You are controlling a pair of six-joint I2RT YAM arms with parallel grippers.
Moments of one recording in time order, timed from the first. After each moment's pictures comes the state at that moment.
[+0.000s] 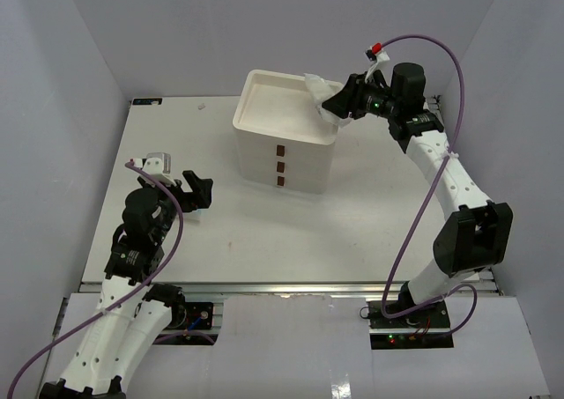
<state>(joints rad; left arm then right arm) -0.25 0.57 0.67 -0.28 -0.04 -0.30 0.24 1.60 1.52 -0.13 -0.66 0.30</state>
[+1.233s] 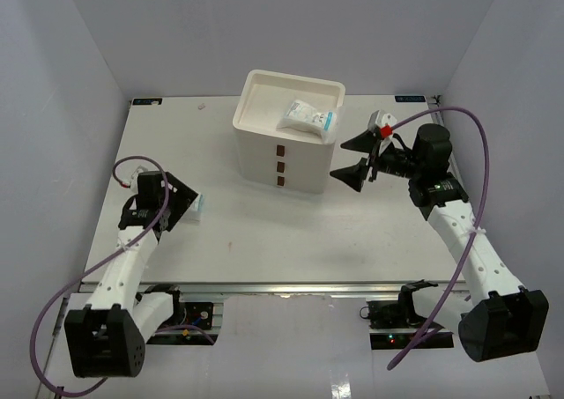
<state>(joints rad) 0.01 0.99 0.66 -0.48 -0.06 -0.86 0.21 1.08 0.94 -0.02 -0.98 -0.21</state>
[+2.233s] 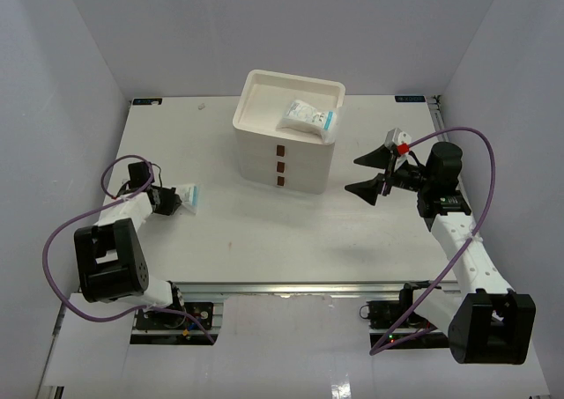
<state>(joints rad) 0.22 1.45 0.74 -0.31 0.02 -1.14 0.03 1.05 0.74 0.12 -1.18 -0.21</state>
